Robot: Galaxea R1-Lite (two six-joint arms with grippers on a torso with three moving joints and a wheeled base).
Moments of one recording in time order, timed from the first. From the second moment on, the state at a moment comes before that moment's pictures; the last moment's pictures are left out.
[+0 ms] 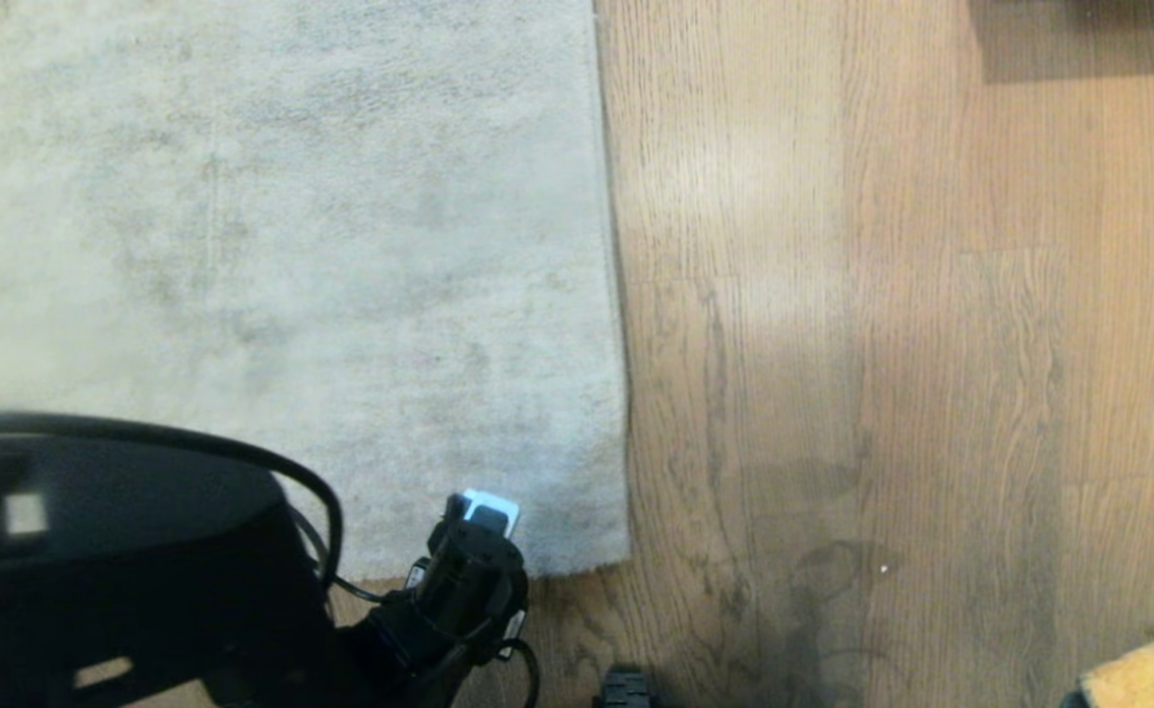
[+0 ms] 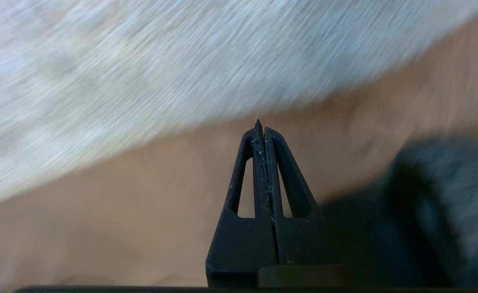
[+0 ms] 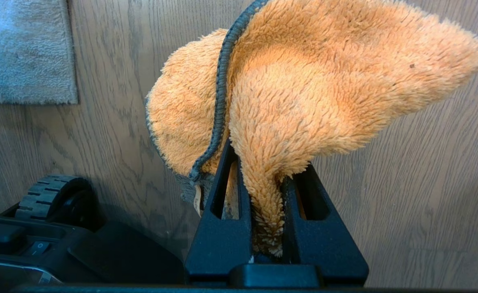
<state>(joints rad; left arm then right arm) -0.76 2.14 -0.47 -0.92 0.52 -0.15 0.01 0.00 0.00 0.02 0.06 -0.12</state>
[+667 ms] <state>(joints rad) -0.76 2.48 -0.47 -1.49 0.52 -0.13 0.01 0.00 0.00 0.02 0.06 -0.12</state>
